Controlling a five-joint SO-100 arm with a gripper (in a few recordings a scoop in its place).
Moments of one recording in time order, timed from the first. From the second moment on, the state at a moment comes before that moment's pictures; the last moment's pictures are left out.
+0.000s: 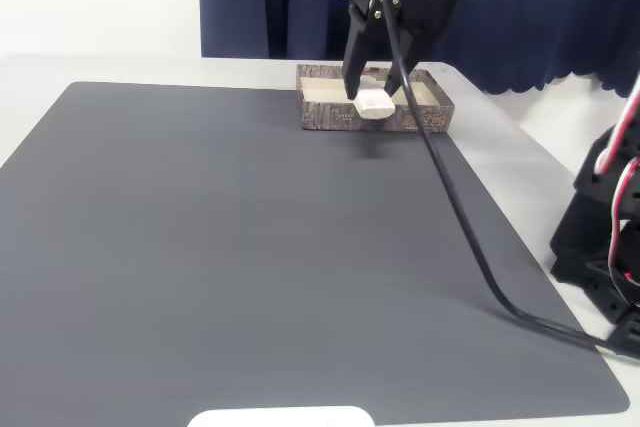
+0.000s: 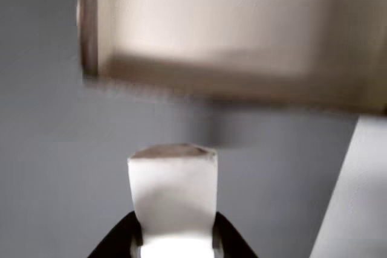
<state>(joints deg) 64.7 89.6 85.0 81.3 27.9</state>
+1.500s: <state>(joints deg) 76.7 57.6 40.3 90.4 -62.1</state>
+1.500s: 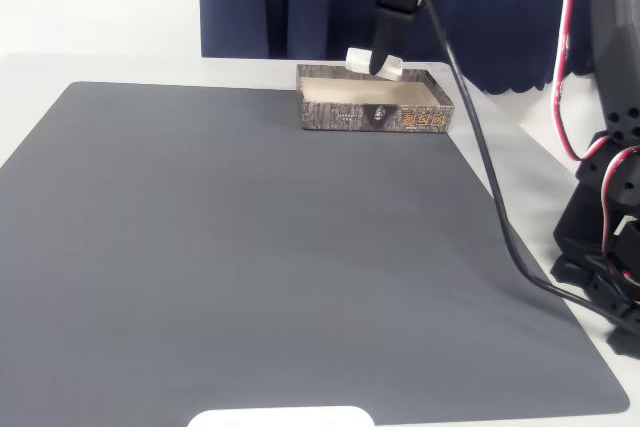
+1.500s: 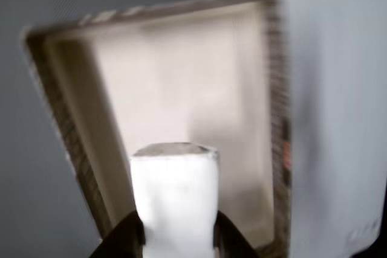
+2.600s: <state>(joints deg) 76.5 45.2 34.7 83.2 -56.7</state>
